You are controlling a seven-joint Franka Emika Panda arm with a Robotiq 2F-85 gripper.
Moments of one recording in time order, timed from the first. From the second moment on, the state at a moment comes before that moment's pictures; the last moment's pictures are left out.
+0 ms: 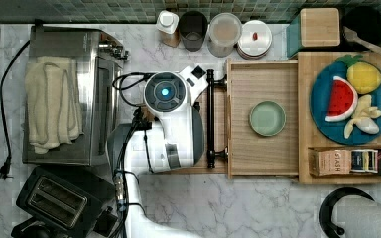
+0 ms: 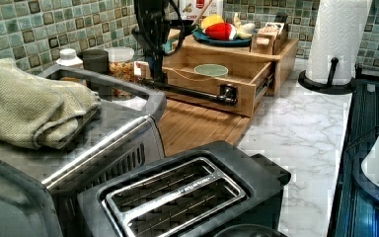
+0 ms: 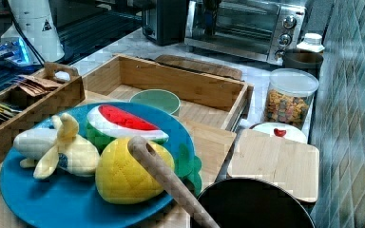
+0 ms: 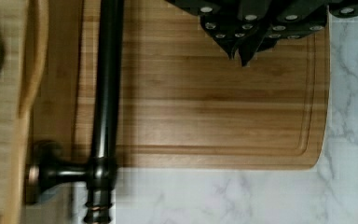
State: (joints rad) arm 0.08 0.14 0.08 -2.08 -0.01 0.63 -0.65
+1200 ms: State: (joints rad) arm 0.08 0.26 0.07 -2.25 -0.14 0.87 -0.69
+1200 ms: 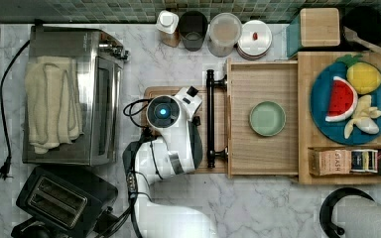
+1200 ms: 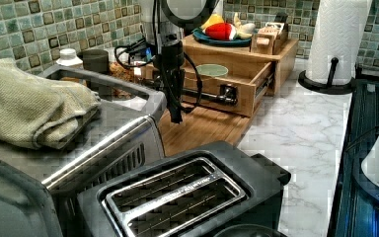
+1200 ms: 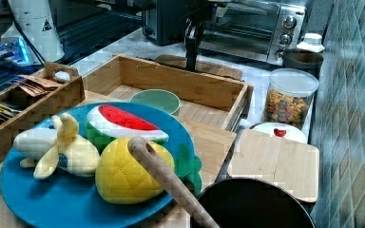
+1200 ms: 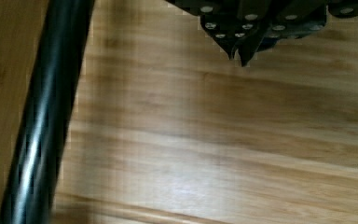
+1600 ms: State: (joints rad) arm 0.03 0.26 0.03 -2.26 -0.14 0.88 -0.86
